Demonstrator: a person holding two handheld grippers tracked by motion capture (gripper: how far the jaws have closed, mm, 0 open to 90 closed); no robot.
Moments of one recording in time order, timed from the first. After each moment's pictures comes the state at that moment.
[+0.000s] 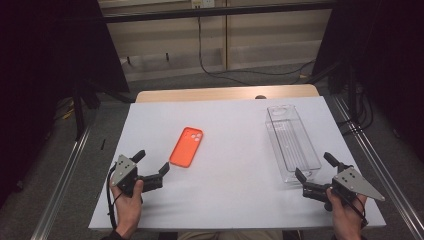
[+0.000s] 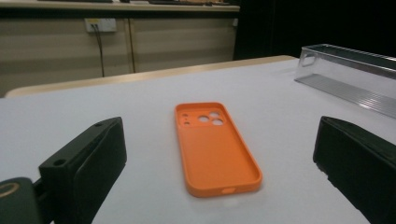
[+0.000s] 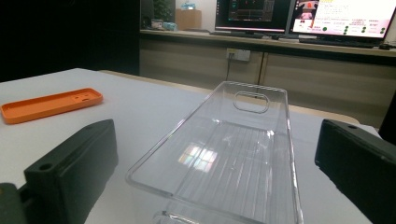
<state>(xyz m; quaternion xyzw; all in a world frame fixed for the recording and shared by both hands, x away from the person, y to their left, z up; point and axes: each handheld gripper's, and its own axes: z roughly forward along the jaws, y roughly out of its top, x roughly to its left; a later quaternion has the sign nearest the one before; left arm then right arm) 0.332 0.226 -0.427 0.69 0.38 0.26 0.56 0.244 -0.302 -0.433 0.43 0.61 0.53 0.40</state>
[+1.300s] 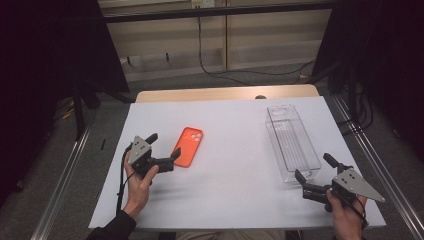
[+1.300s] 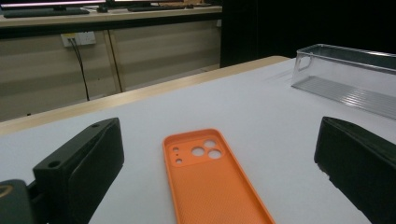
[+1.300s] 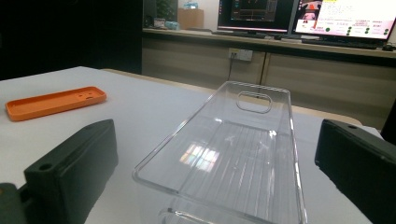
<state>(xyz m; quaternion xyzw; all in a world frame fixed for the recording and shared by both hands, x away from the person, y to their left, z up) 0.380 0.197 -0.419 0.71 0.33 0.27 0.56 0.241 -0.301 -0.432 0.42 0.62 0.53 0.40</state>
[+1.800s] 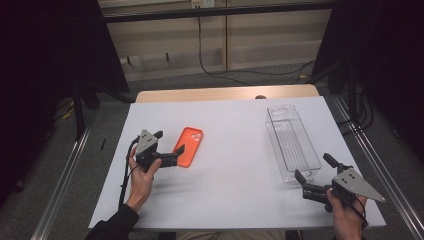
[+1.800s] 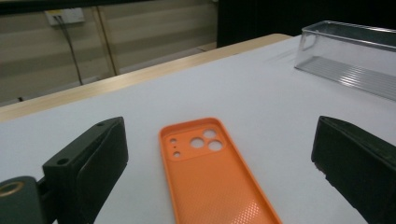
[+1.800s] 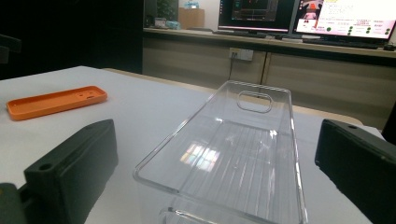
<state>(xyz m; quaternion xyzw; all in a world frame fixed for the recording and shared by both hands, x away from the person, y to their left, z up) 0.402 0.186 -0.417 0.75 0.33 0.23 0.52 0.241 -0.301 -0.433 0.42 0.62 0.53 0.39</state>
